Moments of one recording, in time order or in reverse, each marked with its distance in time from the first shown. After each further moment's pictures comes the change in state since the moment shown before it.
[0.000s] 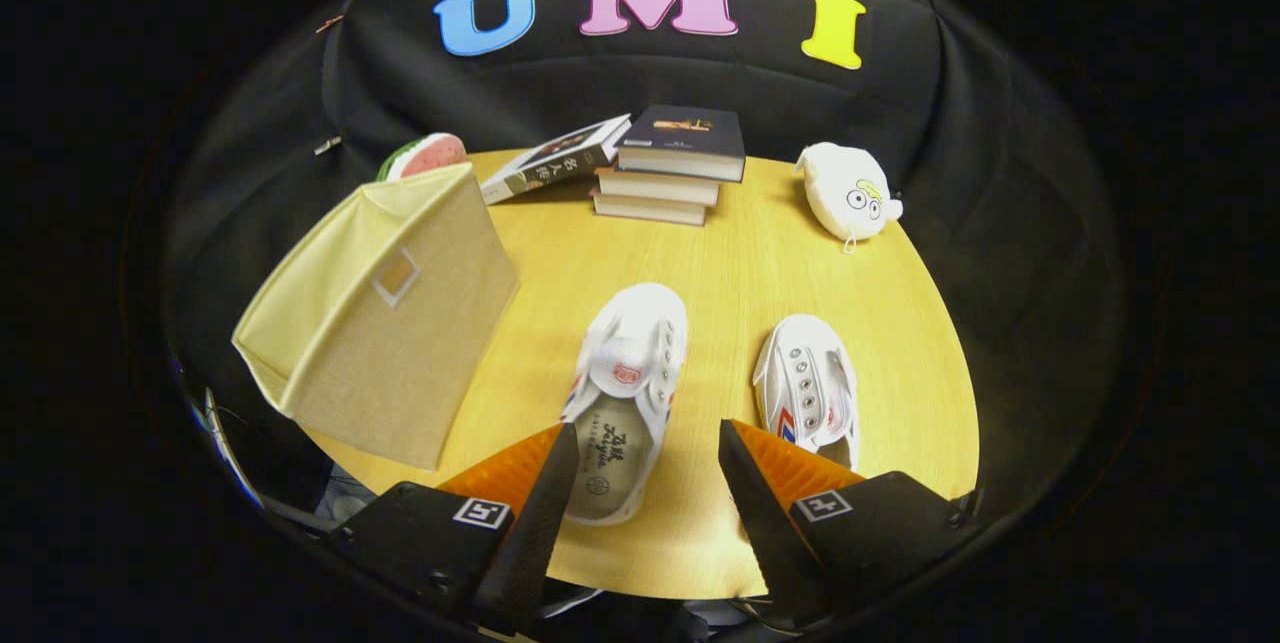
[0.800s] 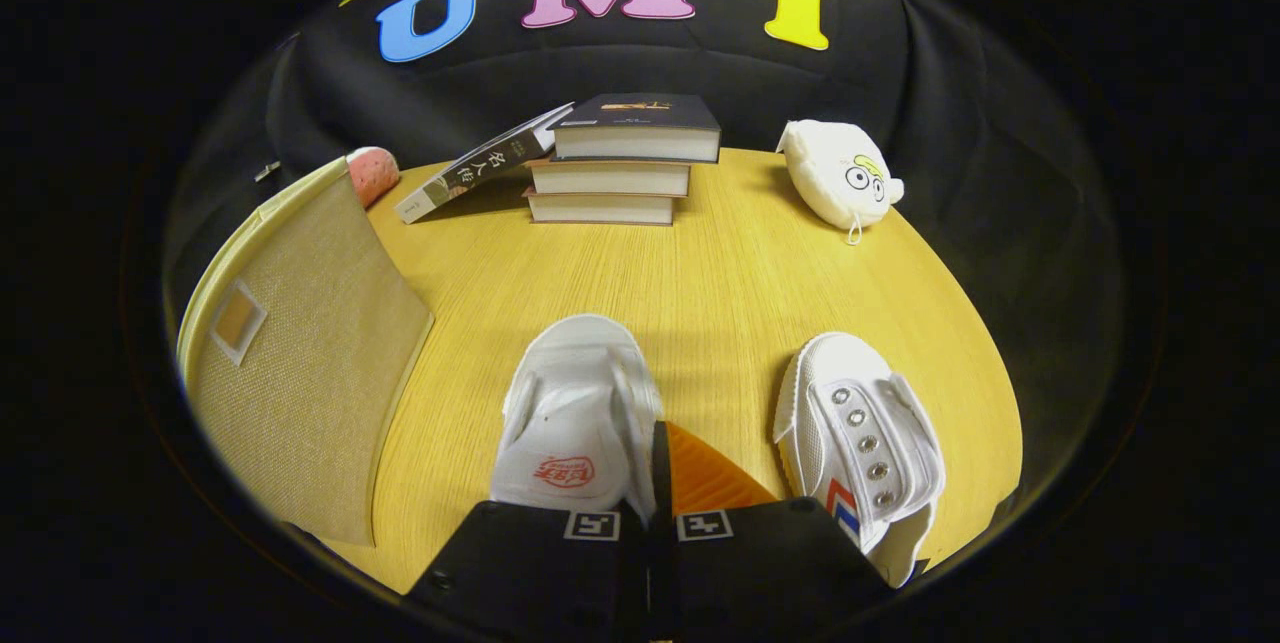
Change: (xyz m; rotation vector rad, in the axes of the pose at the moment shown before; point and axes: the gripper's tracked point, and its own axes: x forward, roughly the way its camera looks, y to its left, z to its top) arm 0.085 -0.009 0.021 0.123 -0.073 -0.096
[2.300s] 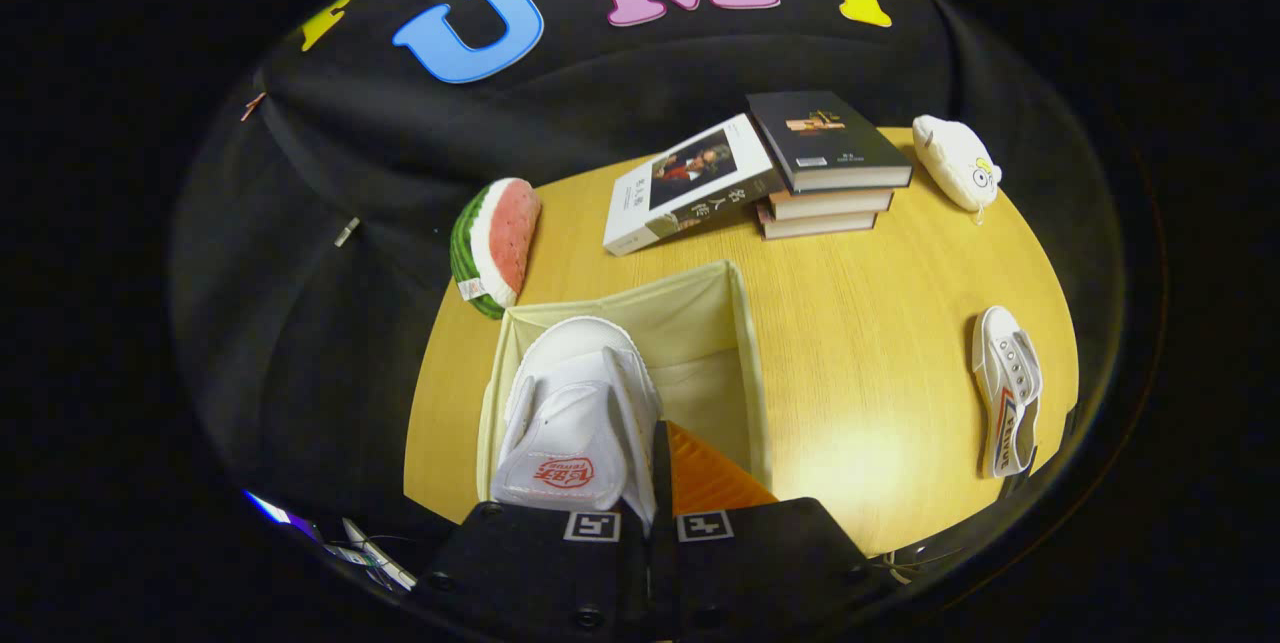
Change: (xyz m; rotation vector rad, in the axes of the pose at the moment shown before) arm -0.099 0.261 0.089 0.245 0.256 0.210
